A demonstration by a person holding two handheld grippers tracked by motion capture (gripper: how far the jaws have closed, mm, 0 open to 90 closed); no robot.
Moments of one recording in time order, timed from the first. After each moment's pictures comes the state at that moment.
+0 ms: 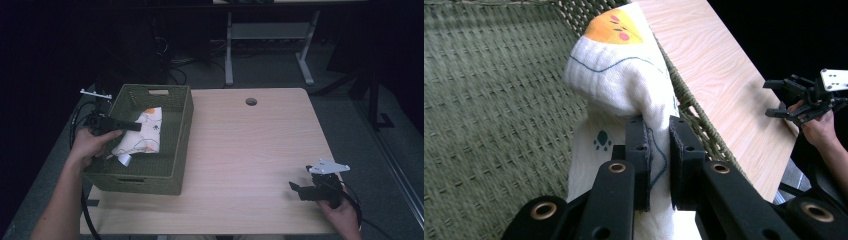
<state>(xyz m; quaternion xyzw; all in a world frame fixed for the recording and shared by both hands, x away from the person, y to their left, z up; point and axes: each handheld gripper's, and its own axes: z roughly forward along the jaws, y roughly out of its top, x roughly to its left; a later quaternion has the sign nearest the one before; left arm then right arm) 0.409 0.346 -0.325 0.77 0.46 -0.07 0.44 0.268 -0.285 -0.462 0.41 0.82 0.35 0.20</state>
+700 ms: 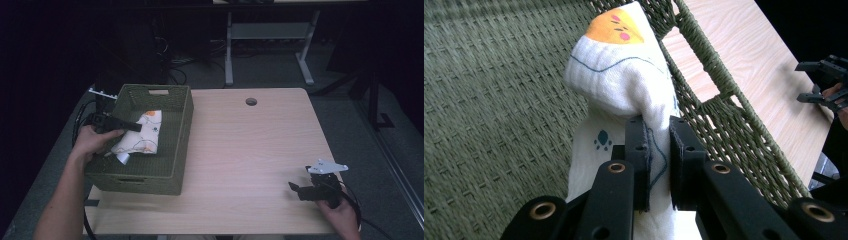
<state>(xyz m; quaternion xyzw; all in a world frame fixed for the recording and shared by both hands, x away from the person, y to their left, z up) 0.430 0.346 -0.339 0.80 0.46 -0.06 0.39 0.270 -0.284 -0.465 0.41 0.82 0.34 0.20</state>
